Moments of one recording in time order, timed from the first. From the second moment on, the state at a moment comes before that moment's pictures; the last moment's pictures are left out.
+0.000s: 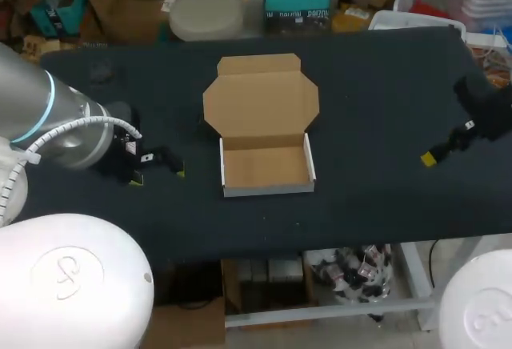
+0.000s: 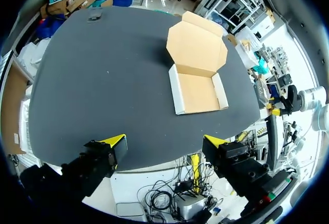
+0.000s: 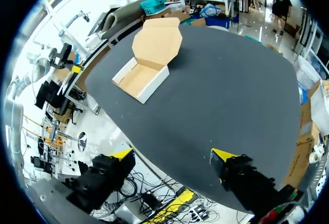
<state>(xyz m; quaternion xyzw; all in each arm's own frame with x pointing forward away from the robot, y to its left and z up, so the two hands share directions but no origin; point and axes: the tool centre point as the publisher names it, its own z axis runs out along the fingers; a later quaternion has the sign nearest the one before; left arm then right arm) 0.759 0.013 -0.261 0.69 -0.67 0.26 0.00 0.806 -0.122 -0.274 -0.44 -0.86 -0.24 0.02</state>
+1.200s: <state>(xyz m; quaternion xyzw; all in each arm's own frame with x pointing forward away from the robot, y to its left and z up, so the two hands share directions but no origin) 0.762 0.015 -0.239 0.73 -0.65 0.21 0.01 0.788 -0.143 -0.264 -0.55 -0.81 -0.20 0.04</state>
